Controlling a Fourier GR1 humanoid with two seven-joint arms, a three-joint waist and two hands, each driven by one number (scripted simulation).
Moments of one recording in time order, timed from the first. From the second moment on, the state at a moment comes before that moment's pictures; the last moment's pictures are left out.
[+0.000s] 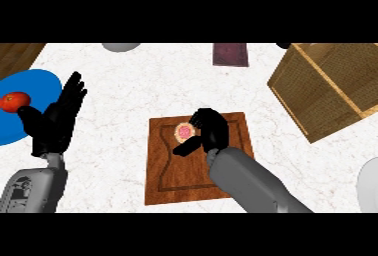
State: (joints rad) left arm -0.24 0.21 0.08 -1.47 -0.01 0.07 0.15; right arm -0.72 -0.01 0.76 -0.82 0.21 -0.71 0.70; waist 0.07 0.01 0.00
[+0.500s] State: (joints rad) left arm -0.27 0.21 0.07 -1.45 -0.01 0.07 0.17; right arm -0.88 -0.01 0.67 -0.74 0.21 -1.08 0.60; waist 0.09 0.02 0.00
